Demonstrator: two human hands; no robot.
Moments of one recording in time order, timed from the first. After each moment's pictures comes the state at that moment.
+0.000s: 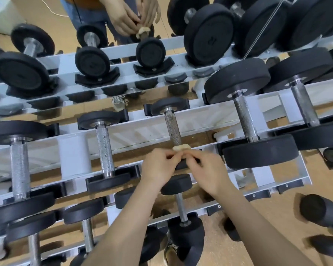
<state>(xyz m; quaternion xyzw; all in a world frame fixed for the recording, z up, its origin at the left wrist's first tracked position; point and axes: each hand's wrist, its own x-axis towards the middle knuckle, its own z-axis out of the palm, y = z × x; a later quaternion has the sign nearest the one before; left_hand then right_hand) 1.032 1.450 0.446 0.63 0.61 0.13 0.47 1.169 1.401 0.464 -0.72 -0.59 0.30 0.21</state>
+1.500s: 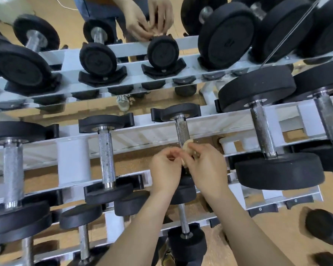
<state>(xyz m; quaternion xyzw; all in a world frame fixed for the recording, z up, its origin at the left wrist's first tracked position) 1.052 1.466 0.408 0.48 0.66 0.33 0.48 1.154 1.447 0.432 -0.76 -0.59 0.15 0.23</state>
